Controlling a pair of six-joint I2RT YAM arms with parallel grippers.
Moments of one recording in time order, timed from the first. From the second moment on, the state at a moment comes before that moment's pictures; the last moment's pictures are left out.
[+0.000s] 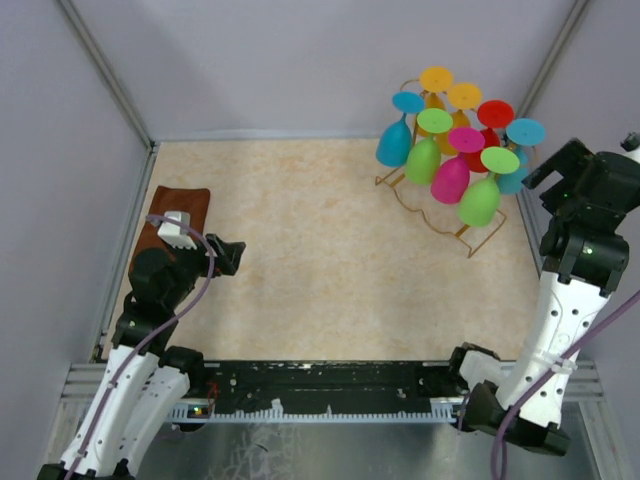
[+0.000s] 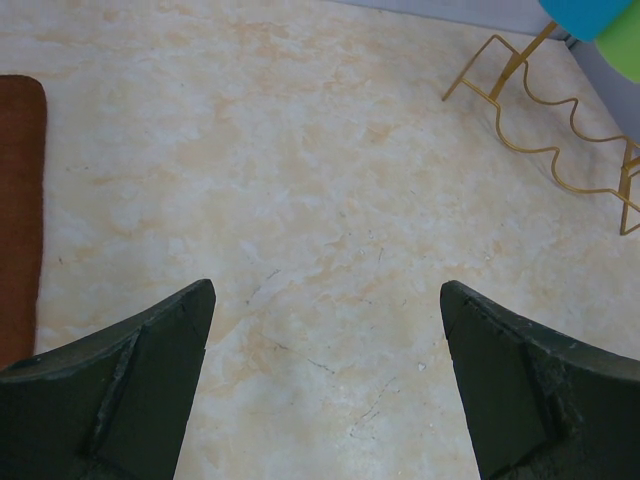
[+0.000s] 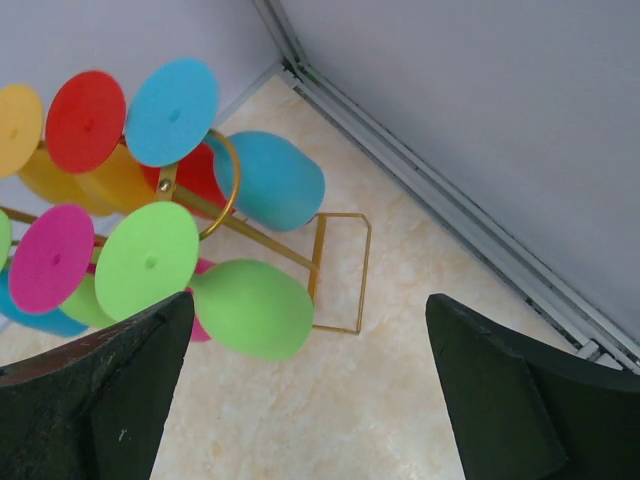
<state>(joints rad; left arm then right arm) -0.24 0.51 0.55 -0.24 0.11 -0.32 -0.34 1.00 1.56 -0.93 0.15 0.39</state>
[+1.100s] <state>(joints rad) -0.24 0.51 0.55 -0.22 0.10 -0.32 -0.43 0.94 1.21 -0.49 -0.27 0.74</state>
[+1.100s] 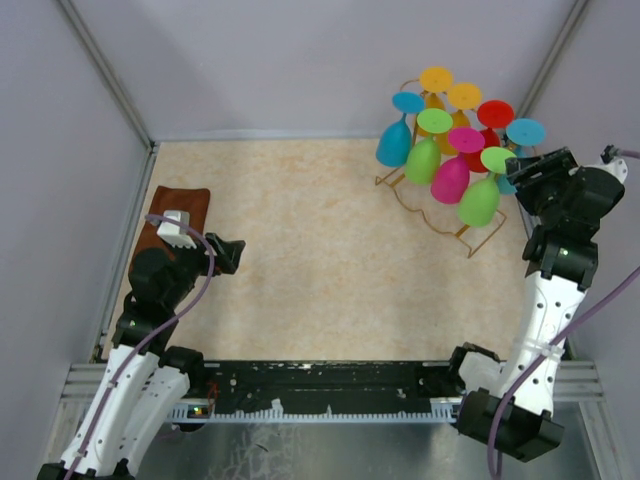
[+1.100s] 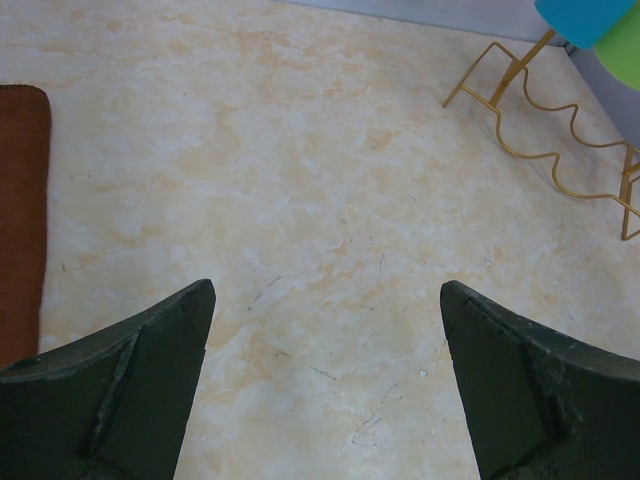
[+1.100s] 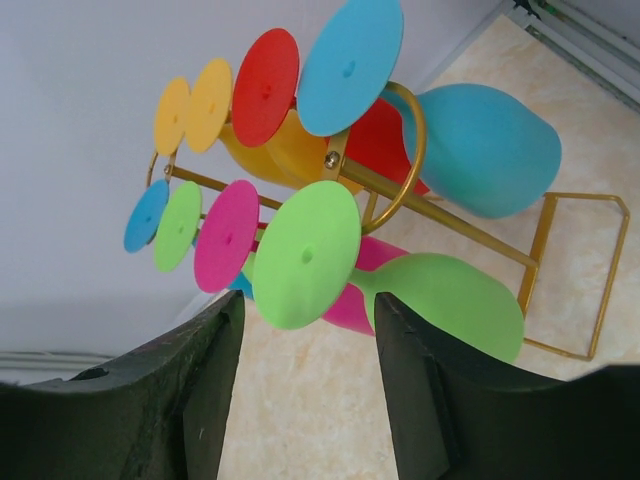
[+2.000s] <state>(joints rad) -0.24 0.52 0.55 -0.22 0.10 -0.32 -0.43 0.99 1.11 -0.29 -0.28 0.91</state>
